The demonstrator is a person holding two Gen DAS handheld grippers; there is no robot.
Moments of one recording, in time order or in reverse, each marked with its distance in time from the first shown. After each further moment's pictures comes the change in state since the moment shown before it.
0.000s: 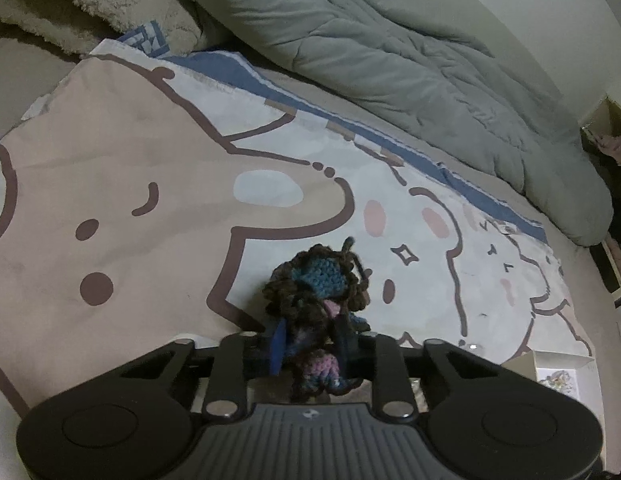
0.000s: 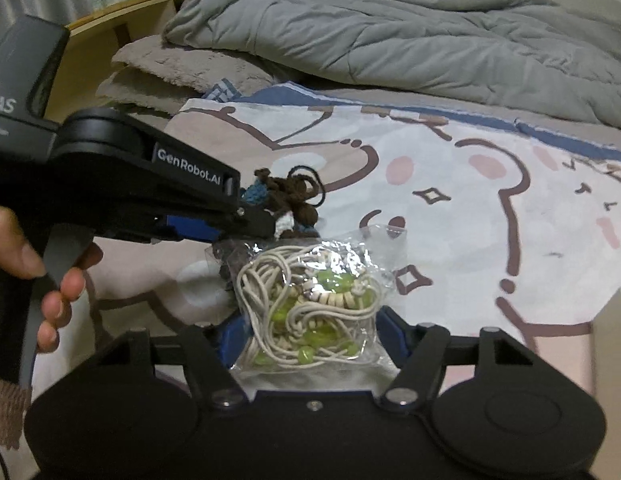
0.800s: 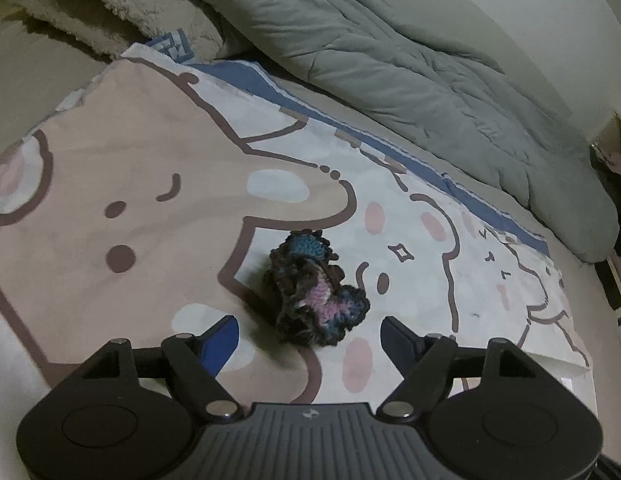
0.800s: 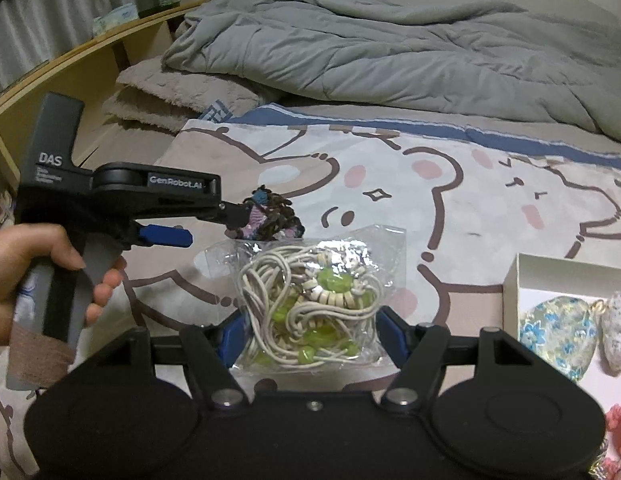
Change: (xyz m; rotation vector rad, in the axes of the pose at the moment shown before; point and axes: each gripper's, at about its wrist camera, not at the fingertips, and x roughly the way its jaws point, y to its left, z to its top) left arm -0.021 -0.009 -0.017 -0.056 -0.031 0.041; right arm -0.098 -0.023 -0.013 0.045 -0.002 -0.024
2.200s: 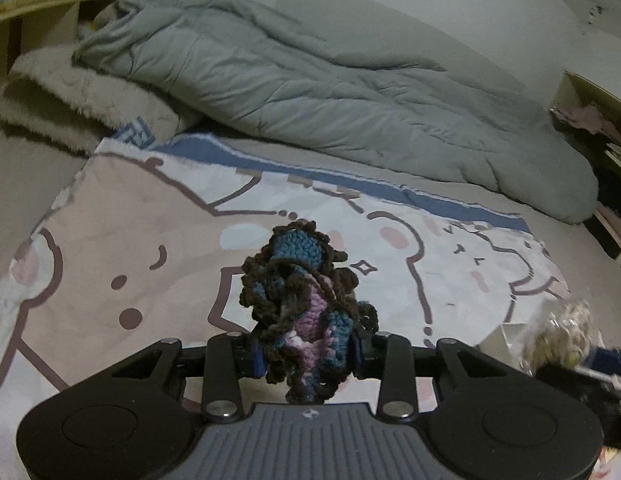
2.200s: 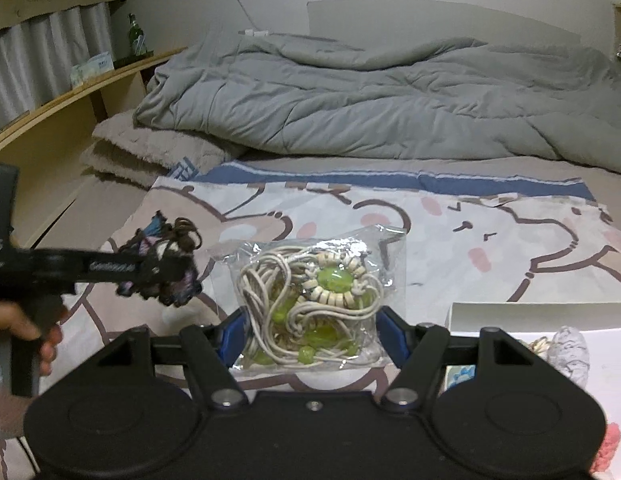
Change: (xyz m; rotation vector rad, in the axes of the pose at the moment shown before) left arm -0.064 -0.042 -0.018 0.249 -0.138 0.011; right arm -0.037 -0.037 0.020 0.035 -0.140 -0.063
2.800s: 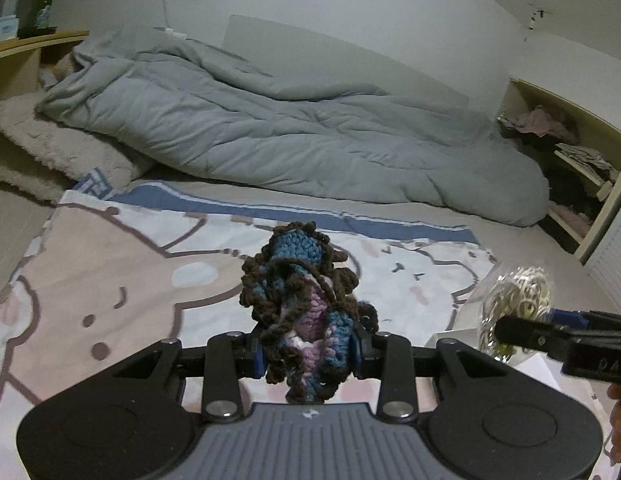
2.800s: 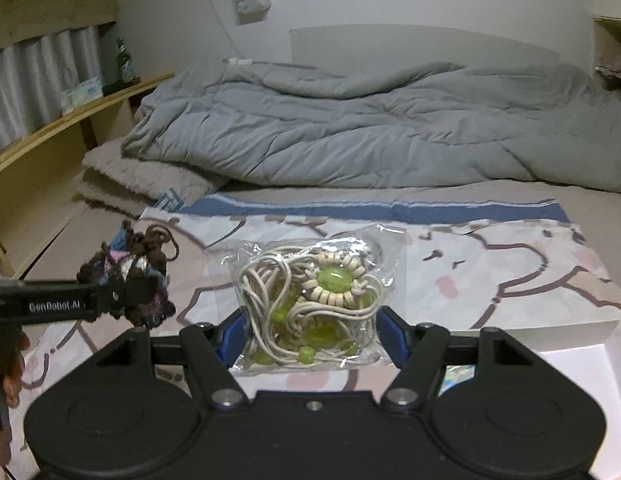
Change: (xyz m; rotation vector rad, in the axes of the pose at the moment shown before) left arm -0.038 -0.042 0.004 0.078 -0.084 -0.113; right arm -0.034 -0.023 0.019 0.021 -0.067 -0.038
